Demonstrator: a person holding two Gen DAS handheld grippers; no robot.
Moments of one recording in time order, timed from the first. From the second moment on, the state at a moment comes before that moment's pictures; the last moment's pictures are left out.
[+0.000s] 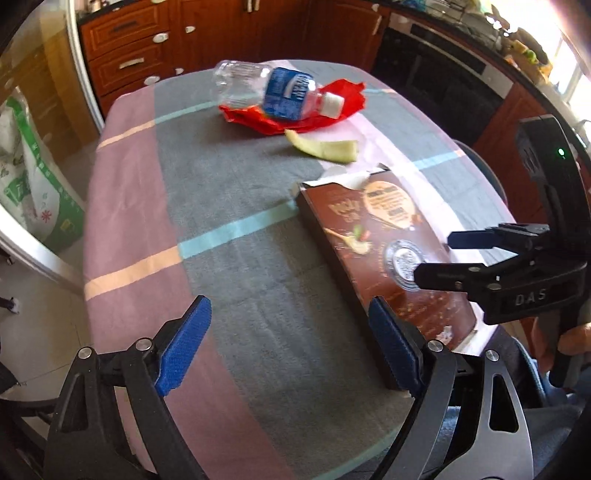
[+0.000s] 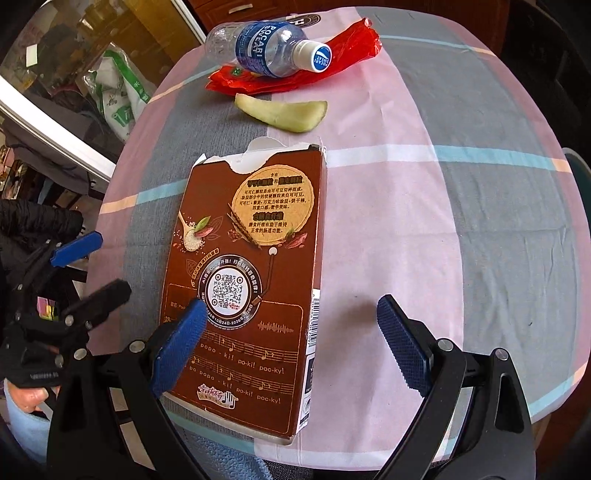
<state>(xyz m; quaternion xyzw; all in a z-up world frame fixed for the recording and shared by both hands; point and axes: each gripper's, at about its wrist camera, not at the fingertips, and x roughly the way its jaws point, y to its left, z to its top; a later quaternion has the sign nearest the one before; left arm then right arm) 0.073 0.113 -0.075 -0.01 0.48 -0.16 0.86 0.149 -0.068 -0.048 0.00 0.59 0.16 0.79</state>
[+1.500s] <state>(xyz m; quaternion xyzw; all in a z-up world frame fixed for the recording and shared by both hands) 0.077 0.111 -0.096 -0.09 0.53 -0.31 0.78 0.141 -0.029 -0.056 0.08 0.63 0.29 0.72</state>
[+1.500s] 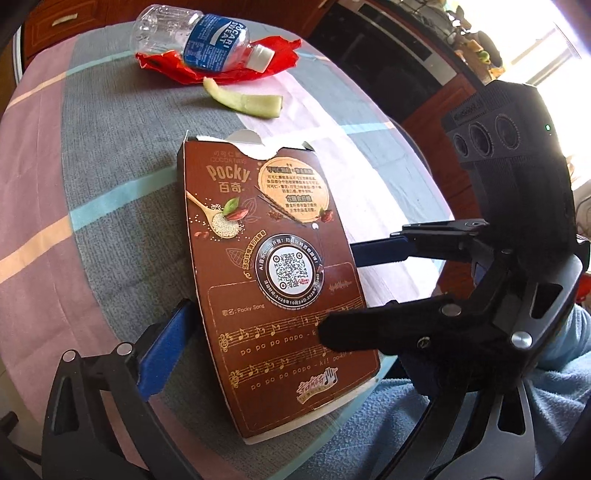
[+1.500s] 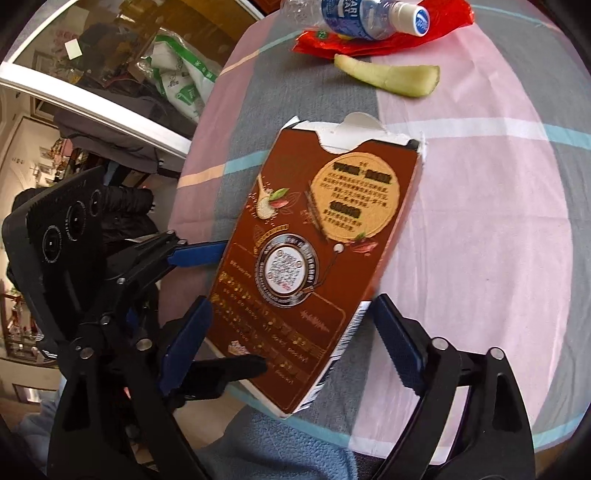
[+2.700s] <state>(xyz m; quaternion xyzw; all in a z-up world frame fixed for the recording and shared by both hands) 0.057 0.091 -0.062 -0.15 0.43 -0.29 0.84 0.148 -0.047 0.029 0.09 0.58 0.34 0.74</state>
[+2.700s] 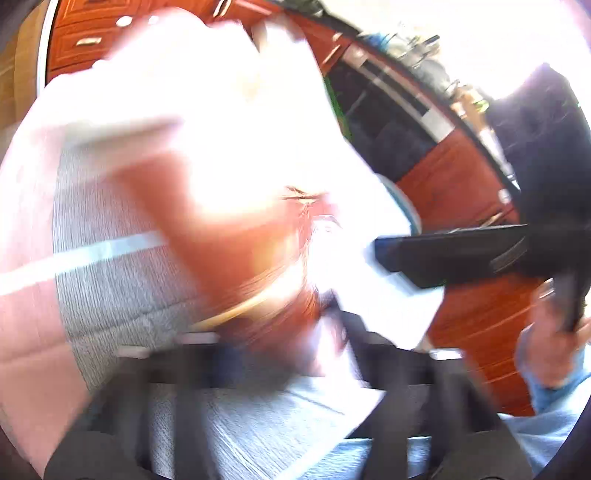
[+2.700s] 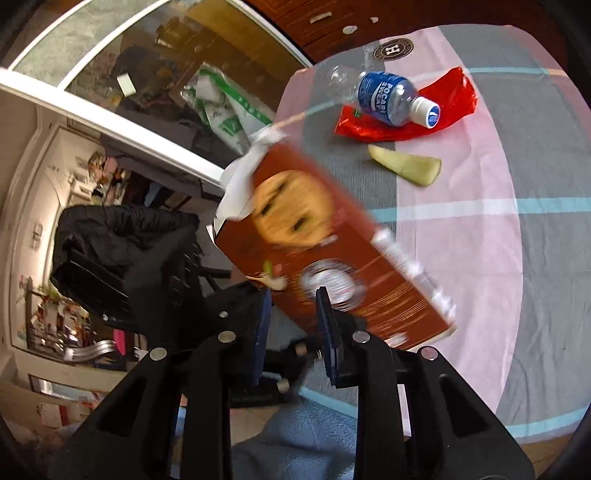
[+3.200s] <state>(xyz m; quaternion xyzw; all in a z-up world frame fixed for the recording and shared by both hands) 0.052 0.058 -0.033 -0.09 0.41 -0.31 0.85 0.178 -0.128 -0.001 0.14 0.56 0.19 0.79</state>
